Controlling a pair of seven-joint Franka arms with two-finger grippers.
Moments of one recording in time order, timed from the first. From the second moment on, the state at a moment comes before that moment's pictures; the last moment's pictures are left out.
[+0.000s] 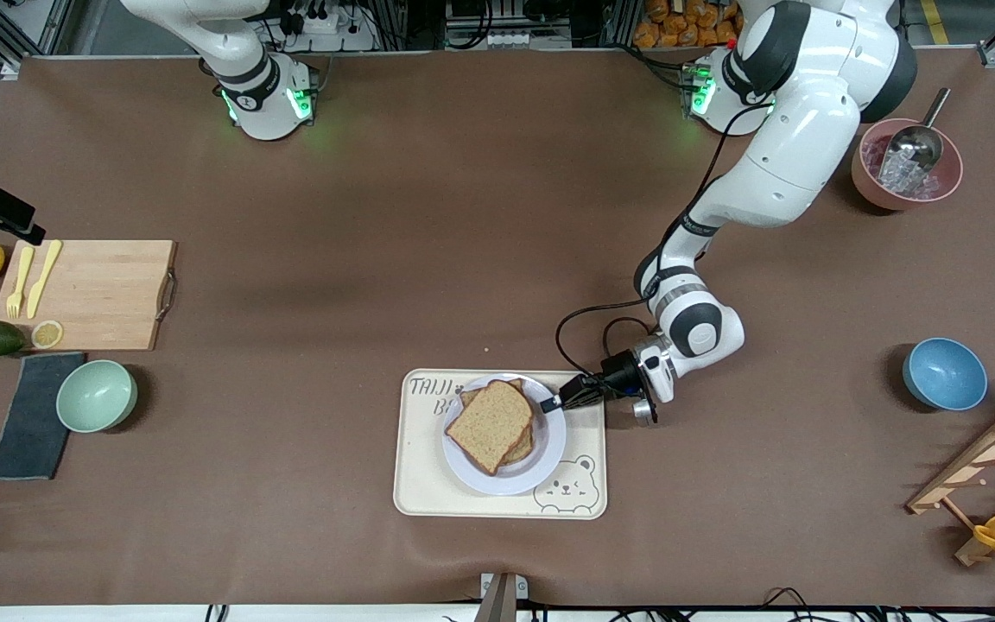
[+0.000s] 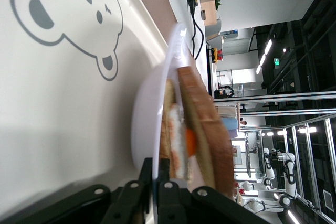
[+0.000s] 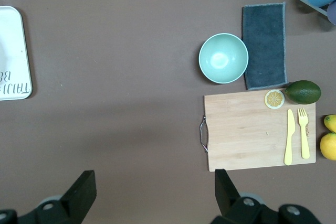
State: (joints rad) left arm -0.23 0.96 -0.21 -1.56 -1.99 2.29 1.20; right arm 0.03 0.01 -0.13 -1.53 0.00 1.55 -0.01
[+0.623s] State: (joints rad) left arm -0.18 0.93 -0.20 -1.53 -1.99 2.29 1.20; right arm 0.02 0.01 -0.13 -1.54 0.00 1.55 -0.01
